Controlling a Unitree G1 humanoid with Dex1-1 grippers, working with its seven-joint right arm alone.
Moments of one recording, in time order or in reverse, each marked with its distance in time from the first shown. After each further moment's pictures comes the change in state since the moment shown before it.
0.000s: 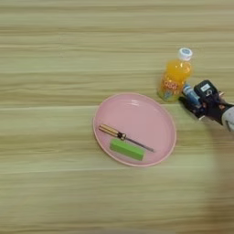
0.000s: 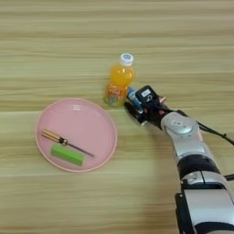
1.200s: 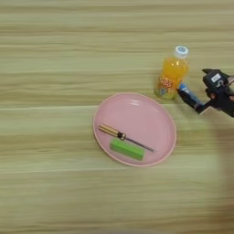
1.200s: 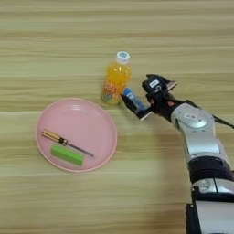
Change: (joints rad) arm 0.086 -0.042 -0.070 -0.310 0.103 0.070 0.155
